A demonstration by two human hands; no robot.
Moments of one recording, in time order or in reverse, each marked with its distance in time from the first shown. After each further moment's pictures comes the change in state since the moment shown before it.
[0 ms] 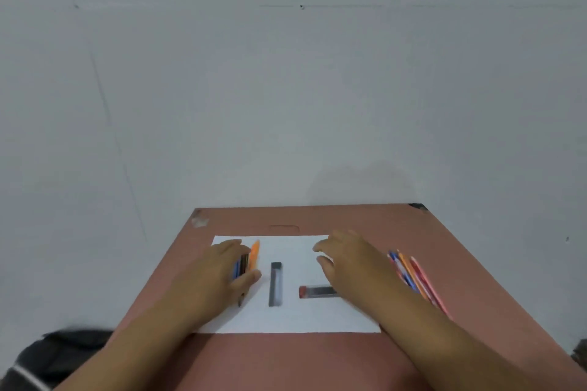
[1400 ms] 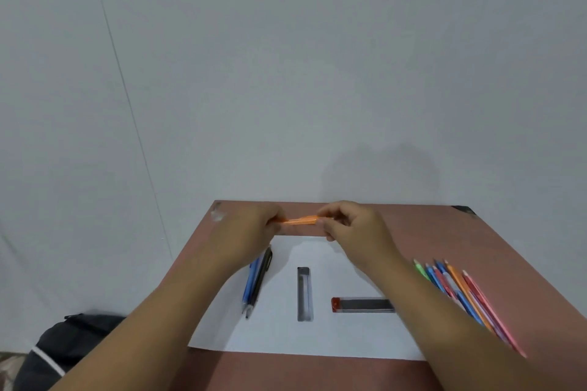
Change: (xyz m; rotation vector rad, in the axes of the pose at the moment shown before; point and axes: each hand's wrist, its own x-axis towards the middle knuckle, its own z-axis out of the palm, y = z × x) left_hand 0.071 0.004 -0.026 -0.006 0.105 0.000; right_hand 0.078 -0.015 0.033 0.871 0.169 0.173
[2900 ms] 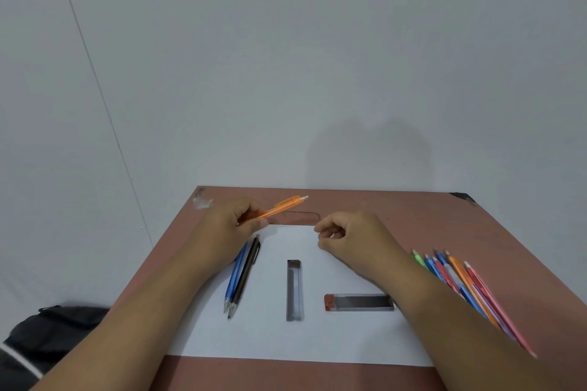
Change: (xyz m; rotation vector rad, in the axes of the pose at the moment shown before) left_hand 0.005 -0.038 0.043 -0.492 0.082 -0.031; right_hand -0.002 0.034 -0.006 -0.341 -0.168 0.112
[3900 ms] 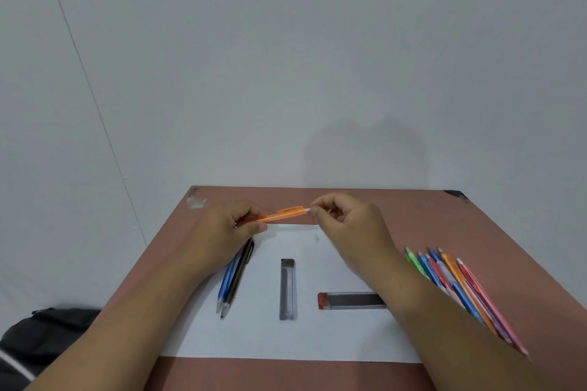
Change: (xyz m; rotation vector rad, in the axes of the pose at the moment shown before) left_hand 0.006 -0.011 0.006 0.018 -0.032 0.095; right_hand -0.004 -0.017 0.000 0.241 0.255 -0.129
